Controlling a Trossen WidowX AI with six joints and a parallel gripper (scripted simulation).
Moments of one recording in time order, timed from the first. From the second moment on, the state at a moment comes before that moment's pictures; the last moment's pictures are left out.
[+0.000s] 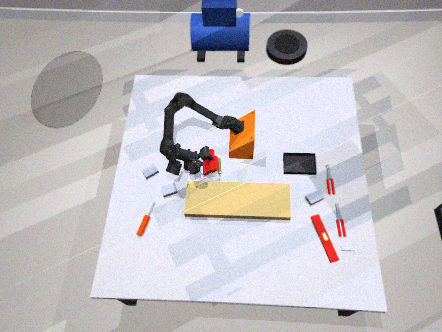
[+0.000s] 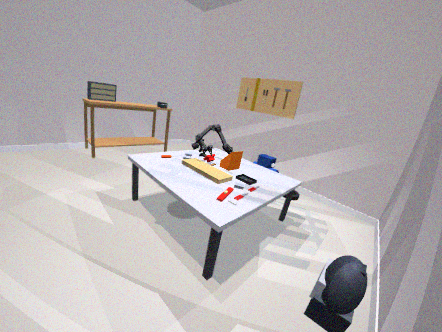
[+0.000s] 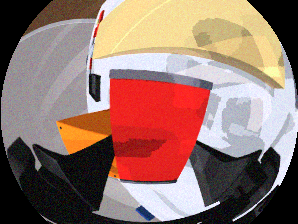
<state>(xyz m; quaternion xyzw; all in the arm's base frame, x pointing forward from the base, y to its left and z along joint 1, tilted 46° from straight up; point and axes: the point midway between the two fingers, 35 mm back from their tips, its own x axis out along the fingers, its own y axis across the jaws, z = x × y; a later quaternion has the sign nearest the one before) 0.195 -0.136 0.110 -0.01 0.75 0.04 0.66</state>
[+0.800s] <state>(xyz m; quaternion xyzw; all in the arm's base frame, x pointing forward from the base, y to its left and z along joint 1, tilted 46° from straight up) 0.196 -0.157 0.093 0.00 0.75 0.03 0.66</state>
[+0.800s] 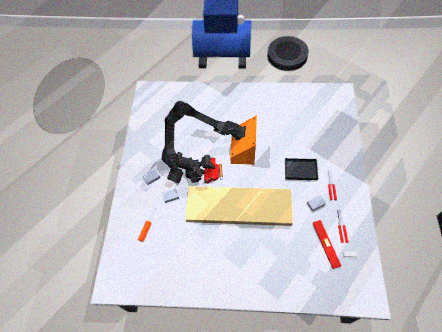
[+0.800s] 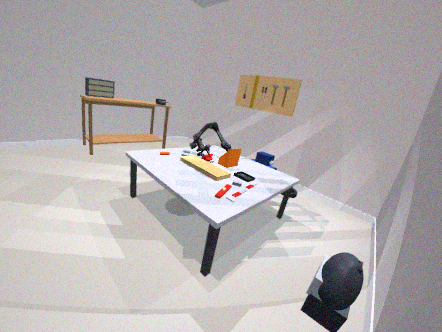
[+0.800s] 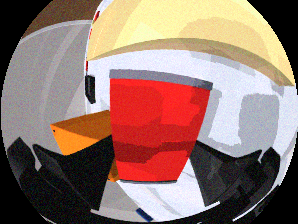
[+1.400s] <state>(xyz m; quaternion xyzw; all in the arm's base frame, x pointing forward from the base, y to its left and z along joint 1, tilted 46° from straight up) 0.196 -0.157 0.097 0.00 0.75 0.03 0.66</state>
